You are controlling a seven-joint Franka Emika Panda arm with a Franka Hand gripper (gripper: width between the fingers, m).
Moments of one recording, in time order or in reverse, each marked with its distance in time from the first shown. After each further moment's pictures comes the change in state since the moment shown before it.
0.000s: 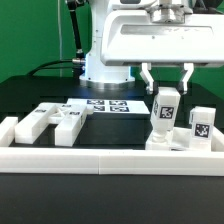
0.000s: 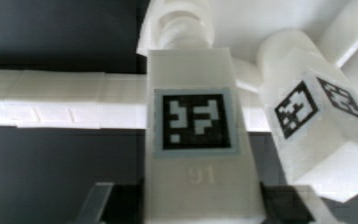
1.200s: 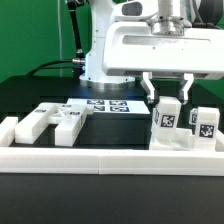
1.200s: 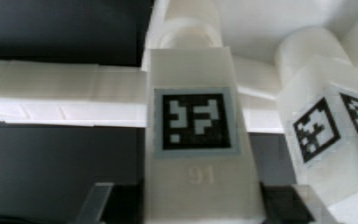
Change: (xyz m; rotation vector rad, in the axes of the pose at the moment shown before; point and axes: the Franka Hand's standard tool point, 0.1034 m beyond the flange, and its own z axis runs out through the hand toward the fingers) arm -0.007 -0.005 0.013 -0.031 0.143 -0.022
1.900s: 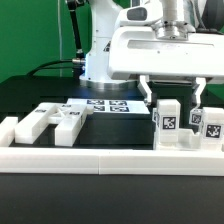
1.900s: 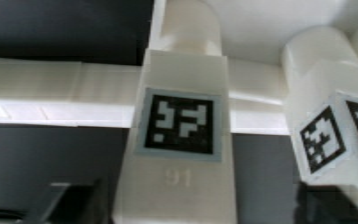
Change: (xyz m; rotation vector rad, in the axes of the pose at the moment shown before) arm -0.001 -0.005 0.003 -0.002 0.010 -0.002
